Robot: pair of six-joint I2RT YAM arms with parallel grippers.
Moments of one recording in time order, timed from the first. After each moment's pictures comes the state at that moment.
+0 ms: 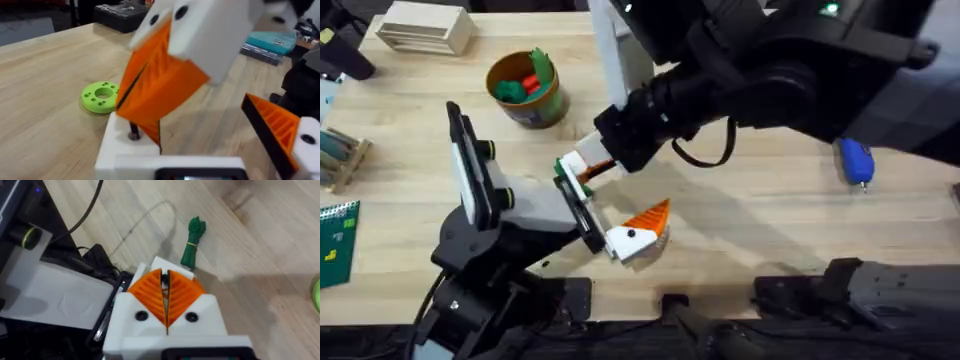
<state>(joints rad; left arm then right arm) -0.41 0.01 0.01 -0.06 0.63 -0.14 0.92 1.50 1.34 -0.72 -0.32 0.18</state>
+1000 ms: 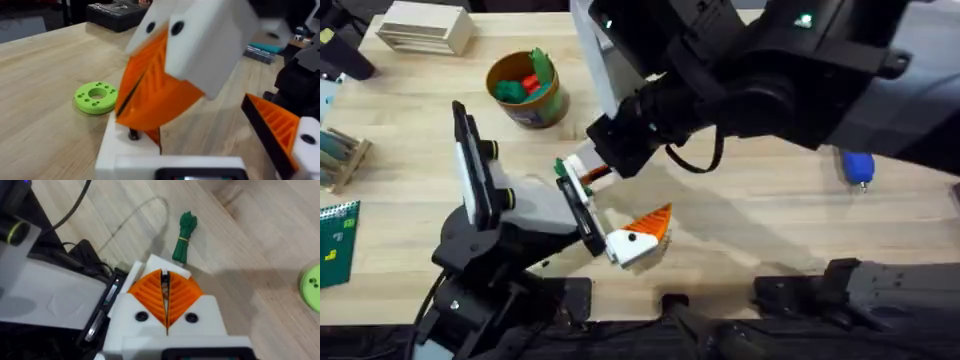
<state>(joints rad) -0.41 0.01 0.01 -0.06 0.65 -0.14 0.95 1.52 1.36 -0.74 -0.23 0.16</state>
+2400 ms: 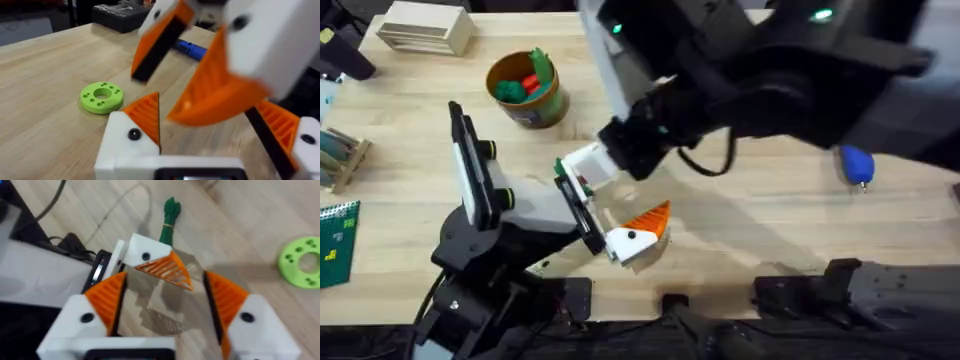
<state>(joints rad) -0.42 0.01 0.01 -0.06 0.64 -0.14 0.95 1.50 1.35 -0.81 -0.19 0.18</state>
